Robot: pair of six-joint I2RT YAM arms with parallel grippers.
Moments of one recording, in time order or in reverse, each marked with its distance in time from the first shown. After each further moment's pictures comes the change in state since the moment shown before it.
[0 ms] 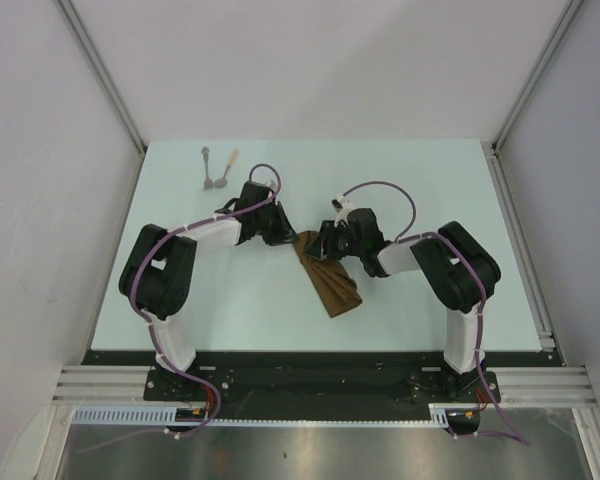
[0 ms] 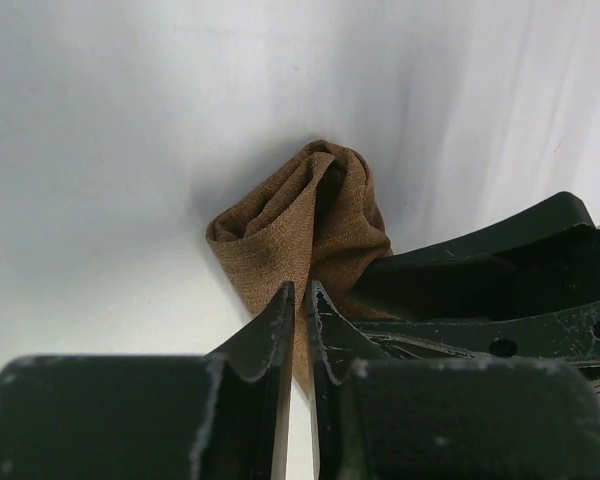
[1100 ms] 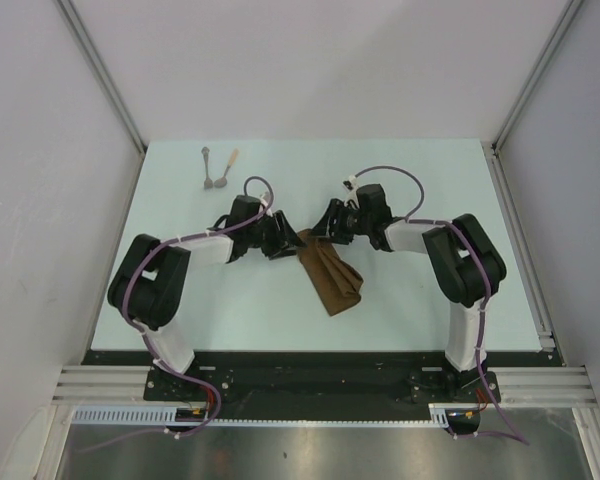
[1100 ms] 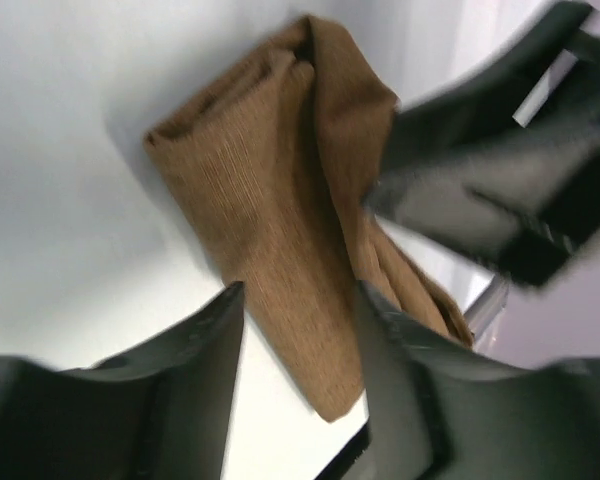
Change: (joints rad) left arm 0.014 -0.074 -0.184 0.197 0.146 -0.085; right arm -0.104 0.004 0.198 -0.296 -0.138 0.136
